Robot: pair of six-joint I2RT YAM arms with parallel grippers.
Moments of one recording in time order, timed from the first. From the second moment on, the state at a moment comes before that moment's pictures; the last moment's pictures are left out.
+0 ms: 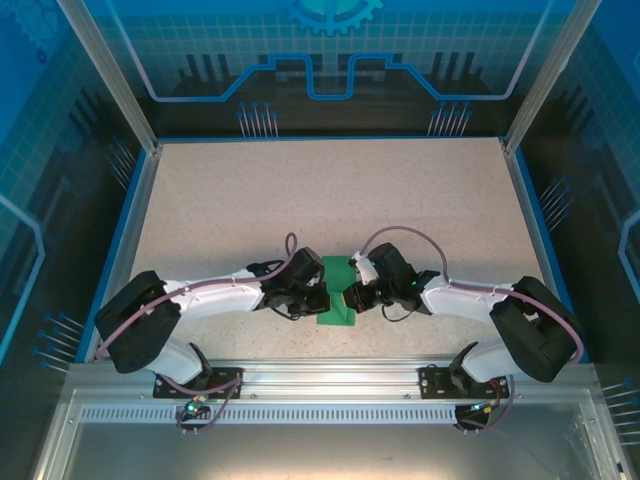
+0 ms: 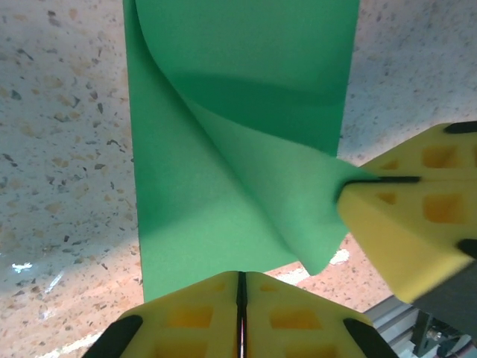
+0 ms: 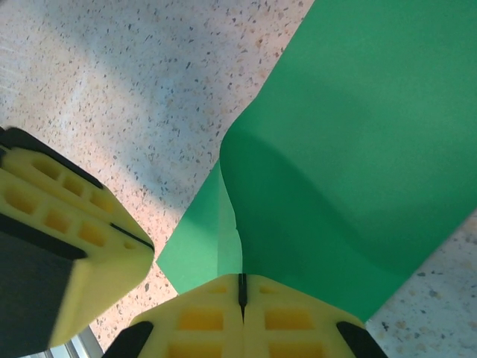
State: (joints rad) left arm -0.85 1.51 0.76 -0.32 0.24 -1.01; right arm 0.69 1.41 0.54 -0.02 -0.41 0.43
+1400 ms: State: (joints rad) left arm -0.88 1.62 0.80 -0.36 0.21 -1.00; right arm 0.59 1.55 0.62 -0.07 -0.48 0.26
